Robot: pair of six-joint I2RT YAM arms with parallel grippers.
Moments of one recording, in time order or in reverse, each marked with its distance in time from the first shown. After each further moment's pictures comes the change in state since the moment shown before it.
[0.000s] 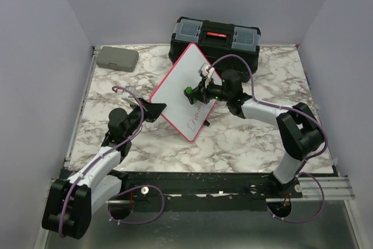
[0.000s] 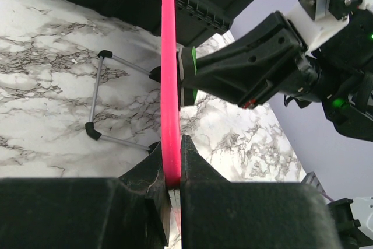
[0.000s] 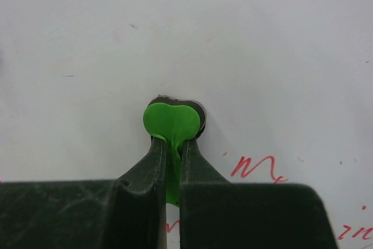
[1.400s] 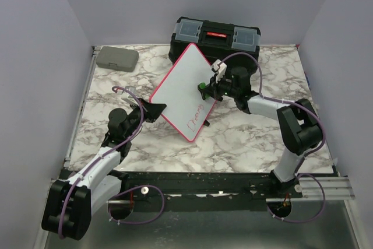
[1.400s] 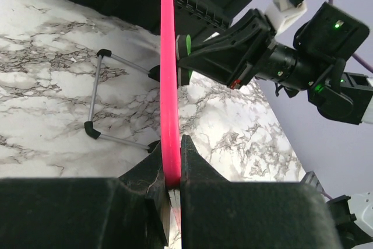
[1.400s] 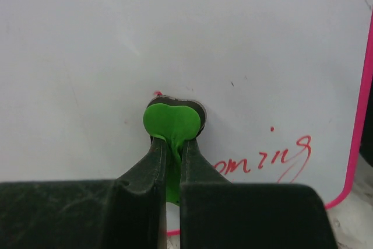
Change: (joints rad) left arm 0.000 -0.013 0.000 -0.018 -0.002 0.001; right arm -0.120 0.053 0.029 -0.037 0.042 0.021
